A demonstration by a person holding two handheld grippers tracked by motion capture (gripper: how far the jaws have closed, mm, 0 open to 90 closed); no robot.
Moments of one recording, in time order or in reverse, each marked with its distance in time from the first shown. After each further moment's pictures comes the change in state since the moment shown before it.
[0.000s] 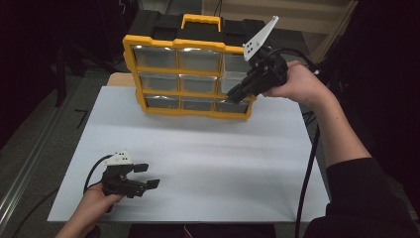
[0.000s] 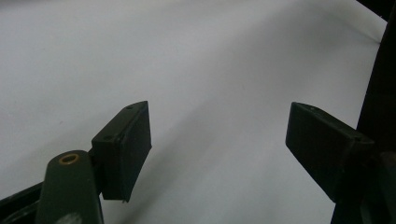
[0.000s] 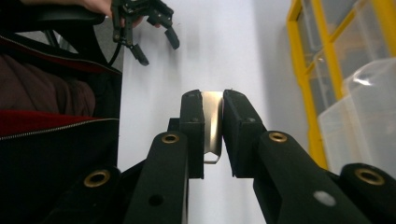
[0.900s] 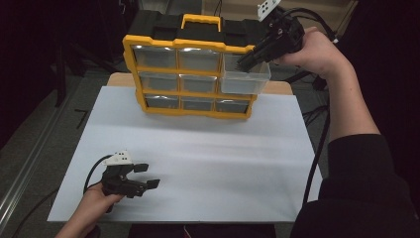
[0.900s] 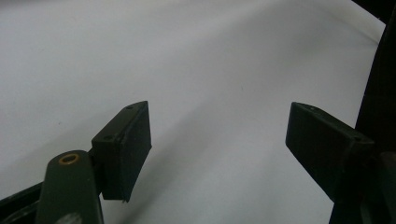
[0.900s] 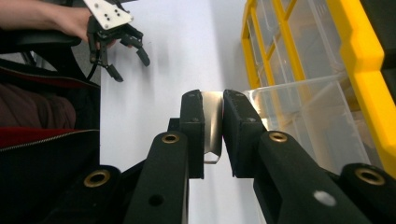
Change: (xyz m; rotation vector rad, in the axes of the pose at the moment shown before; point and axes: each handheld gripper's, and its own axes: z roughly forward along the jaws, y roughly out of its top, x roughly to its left) left arm 0.000 0.000 -0.001 -0.001 -0.007 0.002; right arm -0.022 0.023 -0.059 -0.019 -0.096 0.034
